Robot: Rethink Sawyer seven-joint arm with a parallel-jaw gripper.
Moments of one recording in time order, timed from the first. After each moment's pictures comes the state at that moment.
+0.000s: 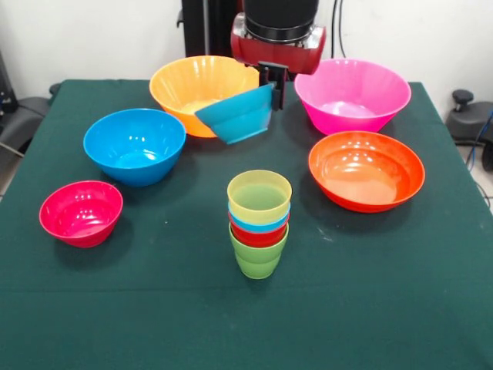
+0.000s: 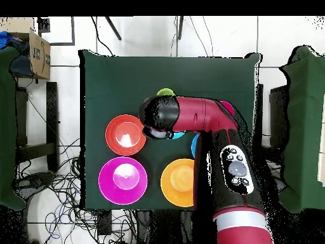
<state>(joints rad) -0.34 -0.70 0.18 1.54 -0.20 0.88 1.98</state>
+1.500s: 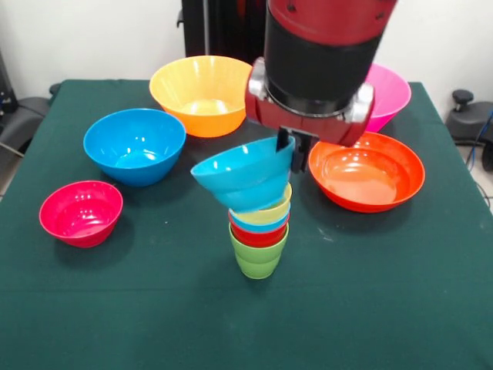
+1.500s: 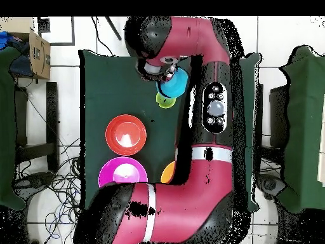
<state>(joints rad) -0.21 -0.30 0.19 0.62 -0.23 1.51 1.98</state>
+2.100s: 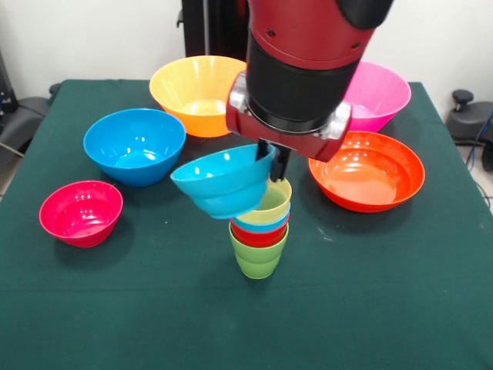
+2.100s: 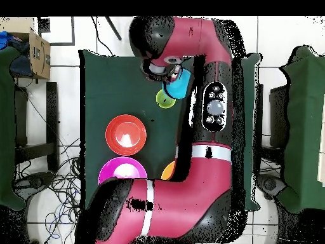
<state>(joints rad) -0.20 -0.26 0.13 0.58 -0.24 1.52 1.98</state>
